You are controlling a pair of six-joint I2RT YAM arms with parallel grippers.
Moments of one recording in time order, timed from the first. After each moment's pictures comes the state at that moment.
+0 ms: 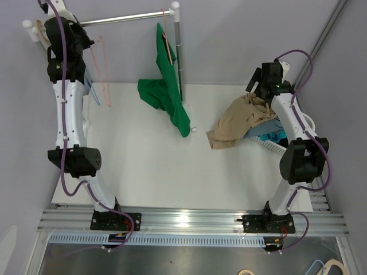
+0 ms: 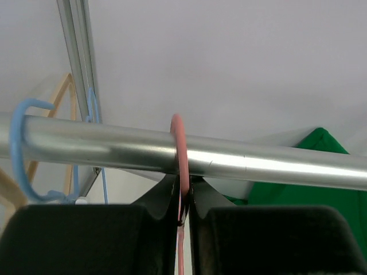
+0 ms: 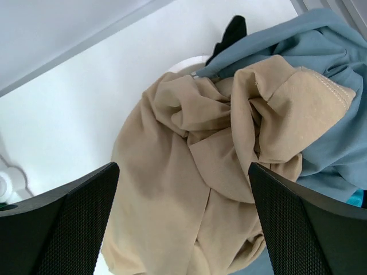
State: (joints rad) left arm 0.11 1.85 2.34 -0.48 -0.09 -0.21; right arm 0.10 1.82 1.71 -0.58 0.34 0.45
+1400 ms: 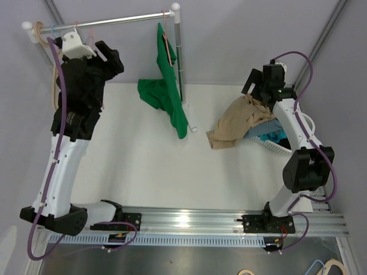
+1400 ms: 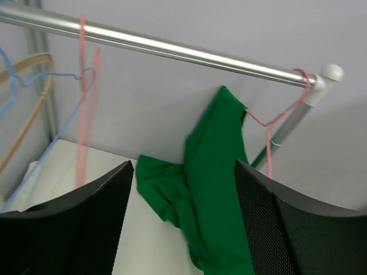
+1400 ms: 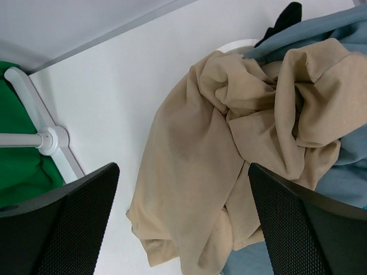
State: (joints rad) left arm -0.27 1.27 1.78 -0.42 -0.41 -0.25; right arm 0.12 1.70 1.62 -0.54 0.18 0.44
